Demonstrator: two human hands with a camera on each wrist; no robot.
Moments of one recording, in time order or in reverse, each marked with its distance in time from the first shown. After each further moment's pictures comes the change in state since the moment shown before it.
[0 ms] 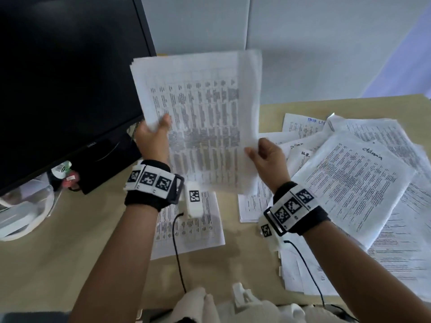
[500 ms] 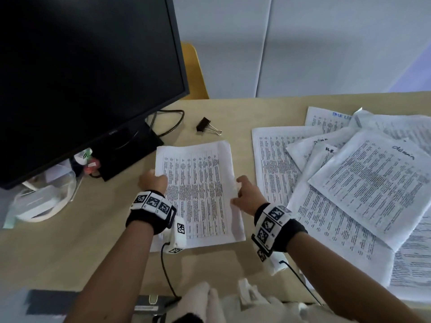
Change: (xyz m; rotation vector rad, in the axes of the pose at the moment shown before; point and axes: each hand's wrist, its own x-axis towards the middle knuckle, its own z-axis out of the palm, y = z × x) left_hand 0.007 -0.099 -0.096 0.845 -0.073 -0.490; right_hand -0.044 0.043 0.086 -0.371 -0.503 0.347
